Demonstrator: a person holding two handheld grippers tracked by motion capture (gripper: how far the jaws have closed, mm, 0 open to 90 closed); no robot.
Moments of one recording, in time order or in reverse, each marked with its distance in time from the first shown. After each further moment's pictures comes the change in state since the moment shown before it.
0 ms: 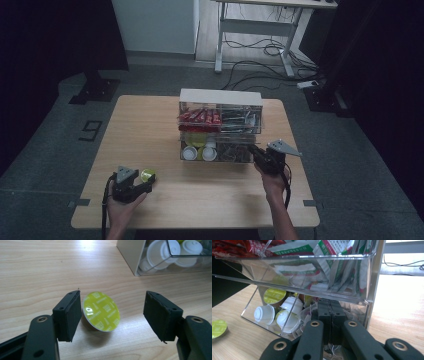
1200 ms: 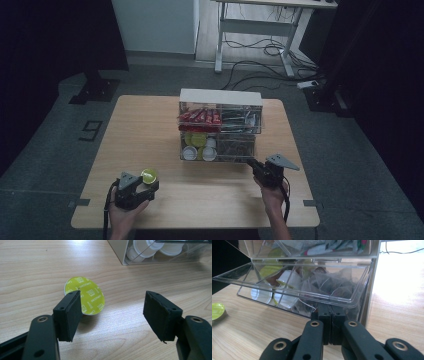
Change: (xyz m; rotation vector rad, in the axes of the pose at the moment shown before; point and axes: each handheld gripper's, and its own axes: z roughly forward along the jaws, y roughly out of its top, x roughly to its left) left arm -0.009 -0.014 -0.005 0.024 -0.055 0.003; right arm -0.003 -0.046 -0.003 0.040 0.002 0.031
